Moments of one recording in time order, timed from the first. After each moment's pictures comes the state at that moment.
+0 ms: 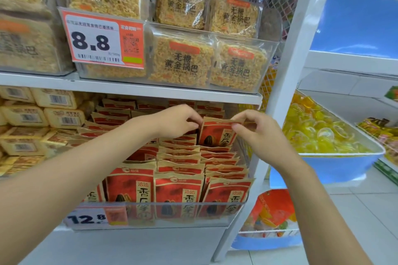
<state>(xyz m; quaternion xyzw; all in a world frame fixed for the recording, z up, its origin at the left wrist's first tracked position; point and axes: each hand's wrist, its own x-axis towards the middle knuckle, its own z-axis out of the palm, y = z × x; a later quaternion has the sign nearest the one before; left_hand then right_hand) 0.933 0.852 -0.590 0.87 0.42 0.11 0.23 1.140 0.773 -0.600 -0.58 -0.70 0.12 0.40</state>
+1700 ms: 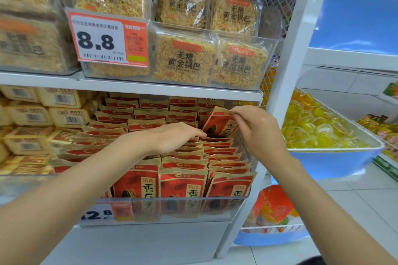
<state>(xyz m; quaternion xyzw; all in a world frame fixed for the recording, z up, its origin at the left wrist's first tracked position) 0.919 0.800 -0.586 0.79 0.46 0.13 0.38 1.140 0.786 -0.619 -0.53 -0.74 -0.17 0.38</state>
